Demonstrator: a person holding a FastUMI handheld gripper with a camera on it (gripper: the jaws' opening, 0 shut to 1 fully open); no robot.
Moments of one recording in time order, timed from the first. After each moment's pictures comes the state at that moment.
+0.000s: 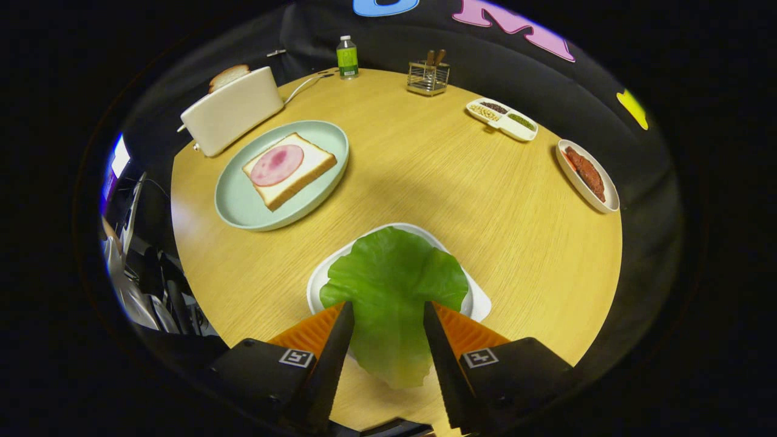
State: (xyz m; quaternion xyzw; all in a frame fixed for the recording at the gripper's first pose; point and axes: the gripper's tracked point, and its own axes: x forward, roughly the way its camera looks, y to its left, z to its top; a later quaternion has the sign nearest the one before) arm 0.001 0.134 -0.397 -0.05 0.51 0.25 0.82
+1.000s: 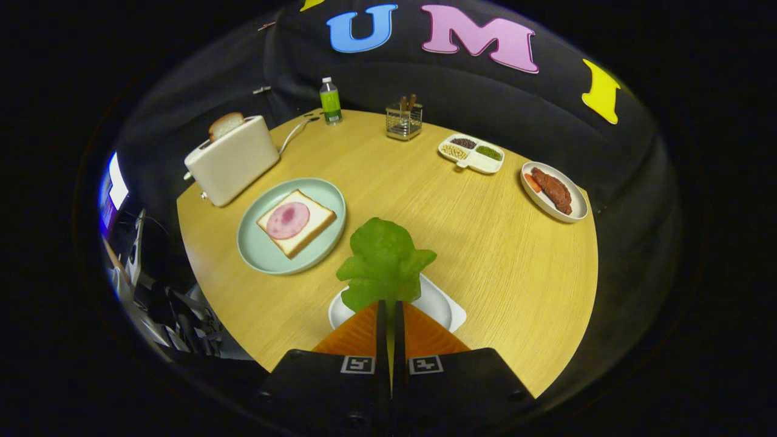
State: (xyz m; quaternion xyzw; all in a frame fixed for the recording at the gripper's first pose) arm 0.015 0.132 -0.294 0.02 0.43 0.22 0.88
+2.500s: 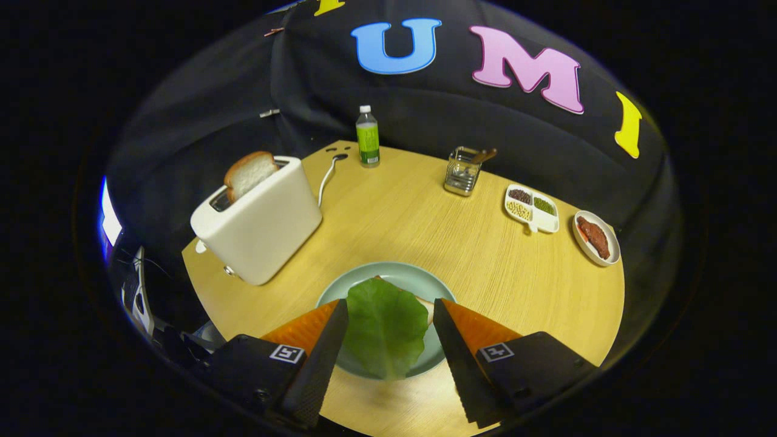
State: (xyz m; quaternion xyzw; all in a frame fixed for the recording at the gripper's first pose) arm 0.081 0.322 -0.225 0.04 0.36 0.19 0.91
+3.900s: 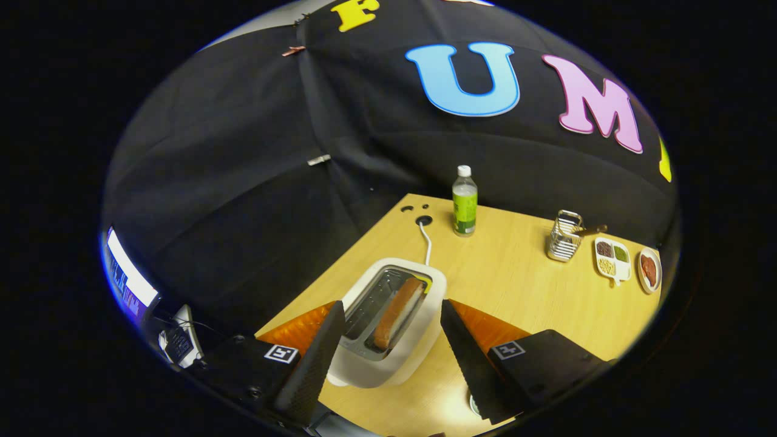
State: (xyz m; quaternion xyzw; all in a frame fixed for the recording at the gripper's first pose) arm 0.164 0.550 -0.114 0.13 0.33 0.24 0.90
